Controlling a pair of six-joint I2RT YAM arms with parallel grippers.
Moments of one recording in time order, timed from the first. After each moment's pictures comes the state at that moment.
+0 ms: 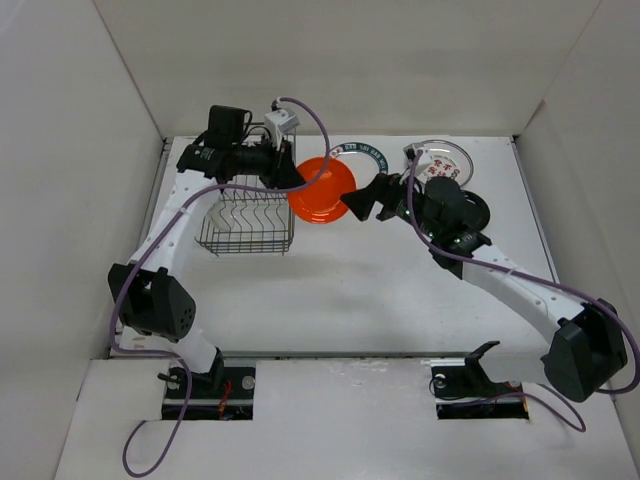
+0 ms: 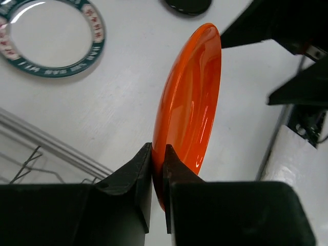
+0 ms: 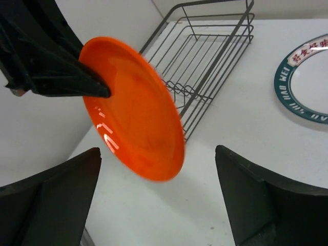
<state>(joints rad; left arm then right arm) -0.26 1.61 1.65 -0.74 0.85 0.22 0.55 1.26 0.92 0.29 -0.22 0.52</state>
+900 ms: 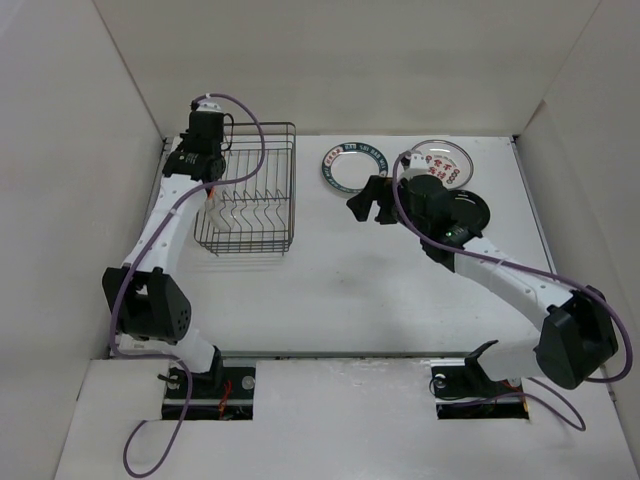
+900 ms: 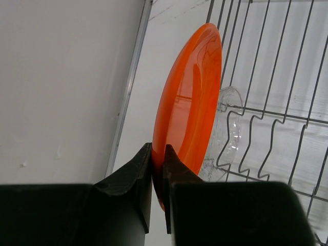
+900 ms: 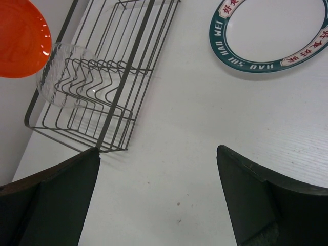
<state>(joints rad) -0.16 1.57 1.56 -0.65 -0.54 0.05 0.56 1.34 0.97 0.08 -0.01 0.52</state>
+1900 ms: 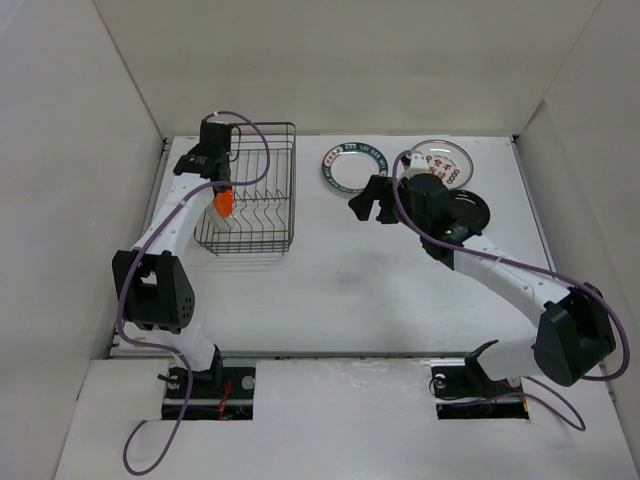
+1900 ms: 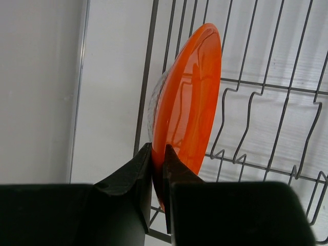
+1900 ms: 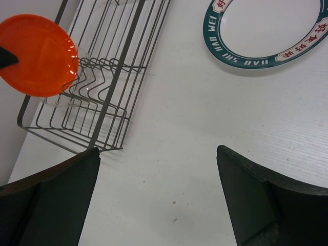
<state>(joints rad) -0.14 1.65 1.51 -0.69 -0.42 -0.06 0.54 1.36 0.97 0.07 -0.02 0.52</state>
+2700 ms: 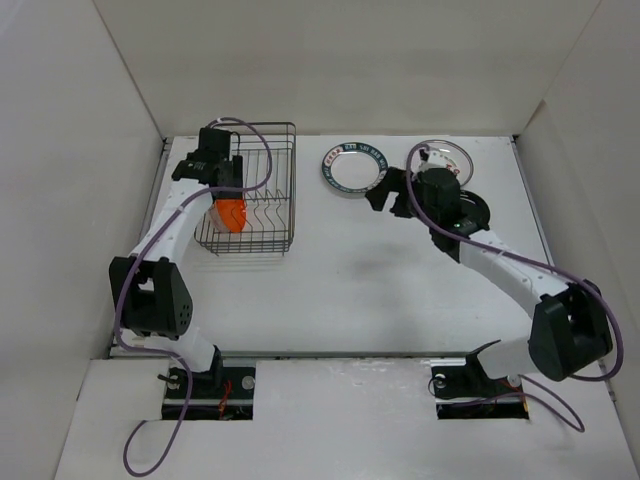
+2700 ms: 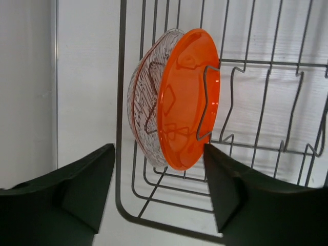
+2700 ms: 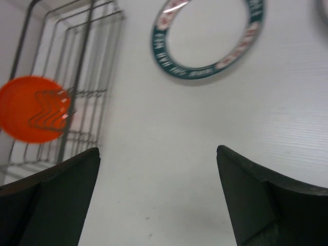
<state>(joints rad) -0.14 1.62 1.44 -0.69 -0.33 -0.05 0.45 1.38 0.97 0.07 -0.02 0.54</state>
